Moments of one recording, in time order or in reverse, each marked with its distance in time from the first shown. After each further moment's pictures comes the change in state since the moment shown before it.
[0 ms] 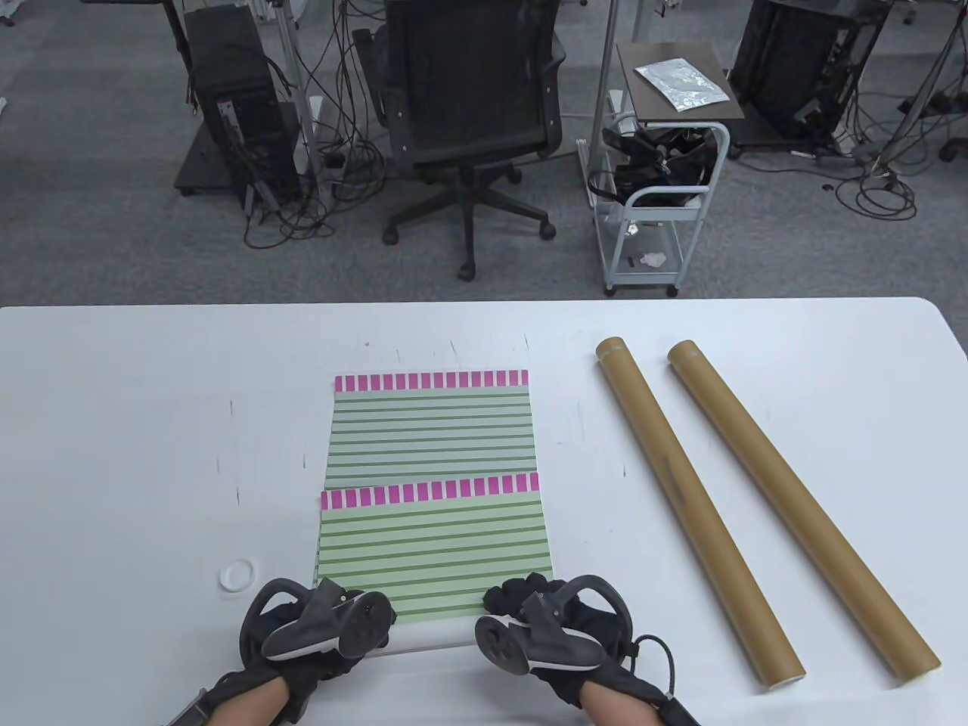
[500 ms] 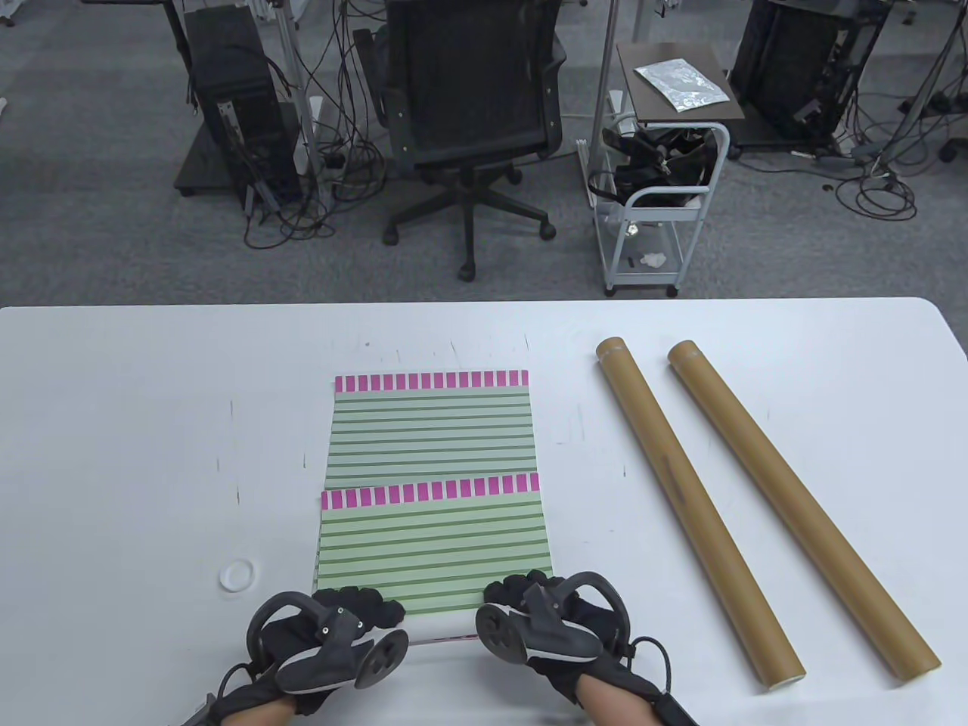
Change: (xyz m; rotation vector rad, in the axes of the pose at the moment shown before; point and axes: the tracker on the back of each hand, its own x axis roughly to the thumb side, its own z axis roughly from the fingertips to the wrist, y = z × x) left_hand 0.025 0.006 0.011 0.177 -0.006 -0.219; right_hand -0.003 0.005 -0.004 0.003 0.033 -0.011
